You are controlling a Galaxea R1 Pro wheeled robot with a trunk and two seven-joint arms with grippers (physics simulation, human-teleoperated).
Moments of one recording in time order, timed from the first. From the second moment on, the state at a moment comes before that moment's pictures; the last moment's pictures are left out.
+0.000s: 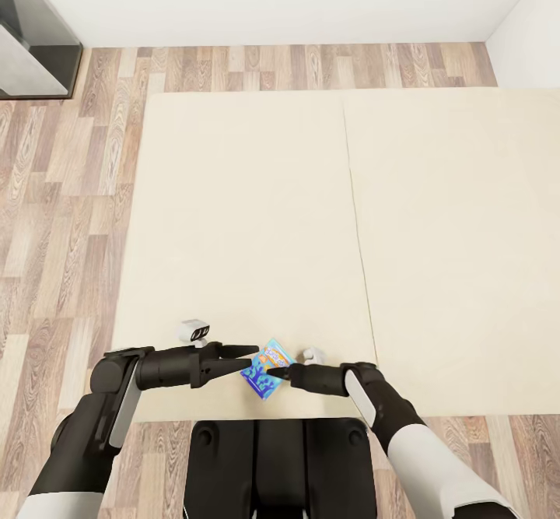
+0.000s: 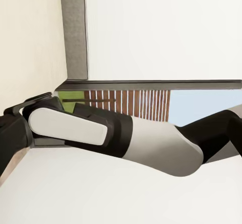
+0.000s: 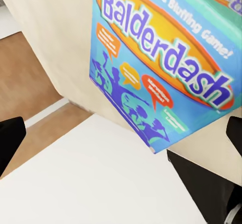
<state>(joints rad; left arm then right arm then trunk) -0.47 0.03 0.06 -1.44 0.16 0.94 -1.53 -0.71 0.10 0.07 -0.60 -0.27 0.63 0.68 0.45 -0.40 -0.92</state>
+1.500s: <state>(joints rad) -0.47 0.03 0.06 -1.44 0.16 0.94 -1.52 -0.71 0.11 0.07 -0.62 -0.28 0.52 0.68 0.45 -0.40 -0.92</state>
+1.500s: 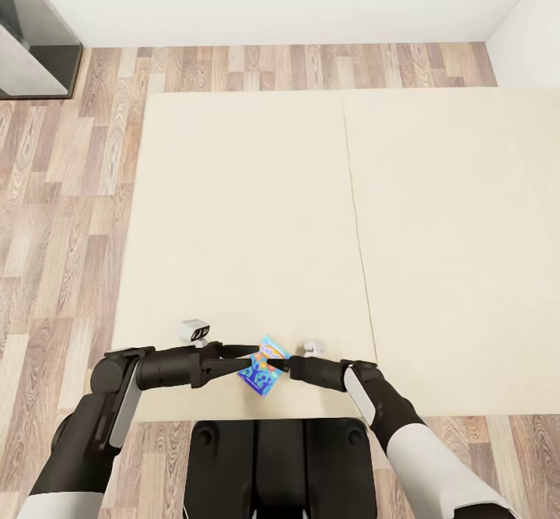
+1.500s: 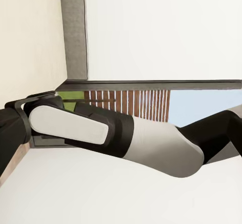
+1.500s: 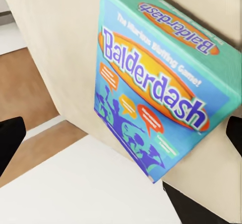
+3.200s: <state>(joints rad) -0.47 0.04 0.10 -1.44 0.16 0.94 -1.53 -0.71 0.12 0.06 -0.62 -0.28 0.50 0.68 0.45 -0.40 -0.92</state>
